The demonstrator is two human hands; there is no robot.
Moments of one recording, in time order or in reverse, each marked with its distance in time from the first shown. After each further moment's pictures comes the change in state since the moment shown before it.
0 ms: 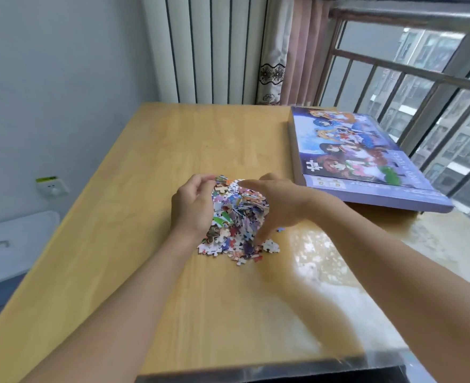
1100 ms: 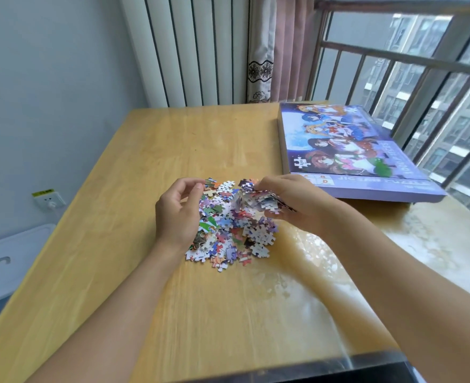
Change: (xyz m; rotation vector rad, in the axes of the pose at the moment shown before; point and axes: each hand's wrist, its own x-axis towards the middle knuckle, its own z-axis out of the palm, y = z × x) left_hand -0.001 -0.008 -0.005 -0.036 0.025 0.126; right_hand -0.006 0.025 0.018 1.422 0.182 0.151
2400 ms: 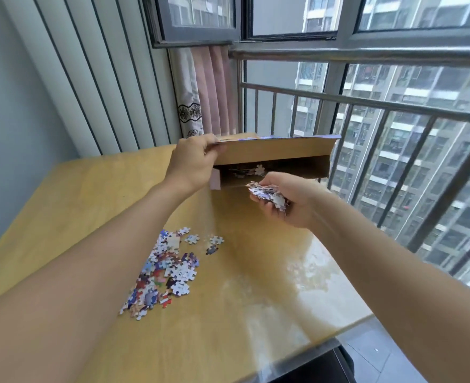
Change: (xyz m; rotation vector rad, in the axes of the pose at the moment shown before) left_hand 0.066 0.136 0.159 0.321 -0.383 0.543; right_hand -0.055 -0.031 -0.137 0.365 0.168 0.119
